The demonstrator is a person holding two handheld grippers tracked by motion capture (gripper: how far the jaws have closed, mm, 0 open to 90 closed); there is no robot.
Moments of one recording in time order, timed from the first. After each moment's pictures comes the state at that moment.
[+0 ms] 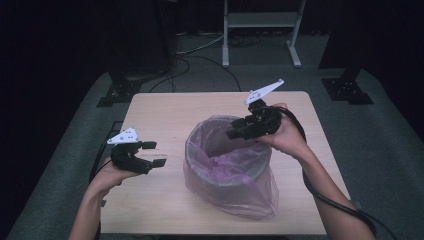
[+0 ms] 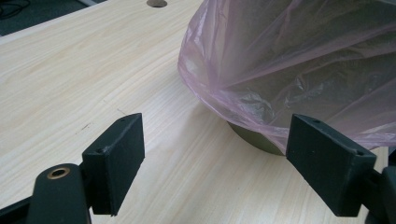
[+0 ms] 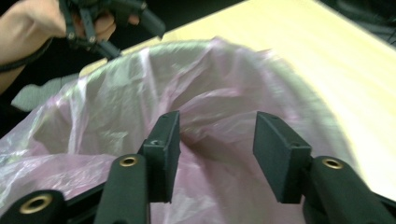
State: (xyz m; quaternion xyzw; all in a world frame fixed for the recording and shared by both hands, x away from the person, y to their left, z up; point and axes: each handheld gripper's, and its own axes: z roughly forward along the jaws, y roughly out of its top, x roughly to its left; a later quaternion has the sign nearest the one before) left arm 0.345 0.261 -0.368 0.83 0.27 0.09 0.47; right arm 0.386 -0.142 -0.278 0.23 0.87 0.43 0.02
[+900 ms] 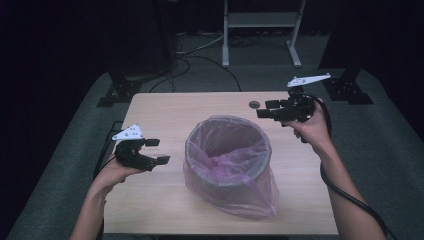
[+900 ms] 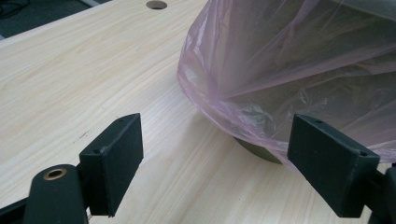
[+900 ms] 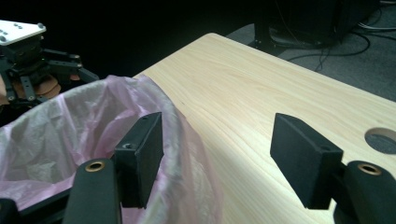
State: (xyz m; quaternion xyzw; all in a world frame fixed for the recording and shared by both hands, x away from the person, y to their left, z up) left arm 0.352 0.251 -0.366 0.84 0.27 0.09 0.47; right arm 0.419 -0.232 -0.289 0.34 0.79 0.51 0.06
